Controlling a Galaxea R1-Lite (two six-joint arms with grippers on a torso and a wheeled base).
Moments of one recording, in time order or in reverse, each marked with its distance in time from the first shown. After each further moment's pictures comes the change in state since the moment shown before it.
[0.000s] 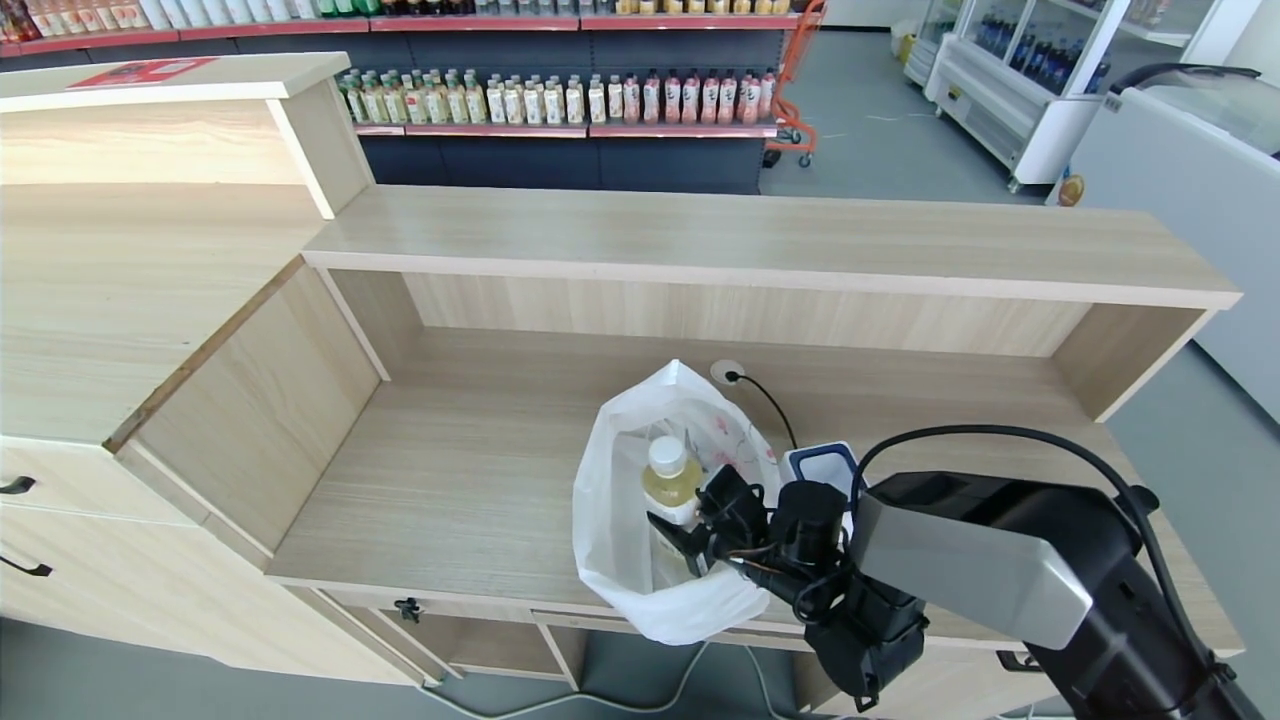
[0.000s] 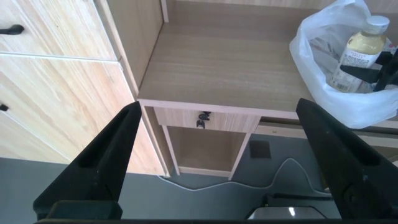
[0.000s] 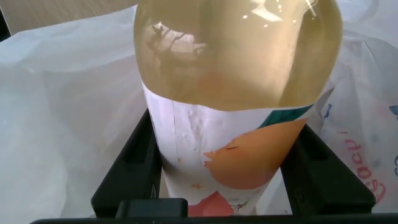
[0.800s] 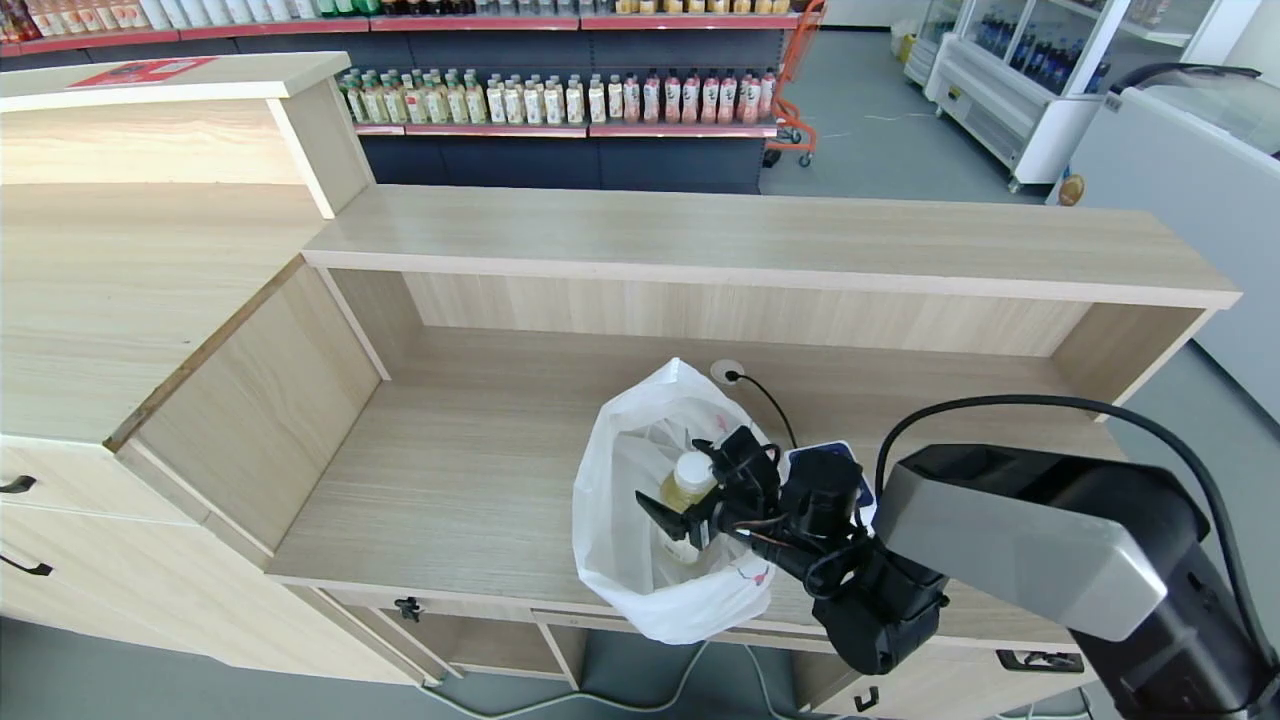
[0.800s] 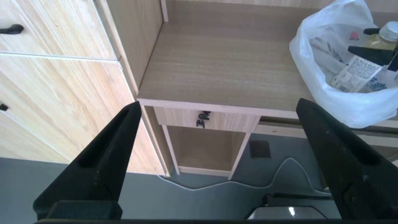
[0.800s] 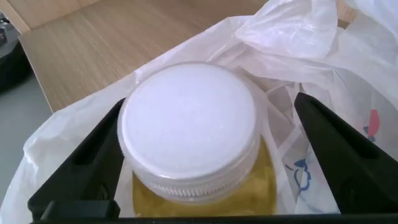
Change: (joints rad) left arm 0.000 0.000 0.000 0.000 0.000 0.000; right arm 0.000 -0.128 0.028 0.034 -0.003 0.139
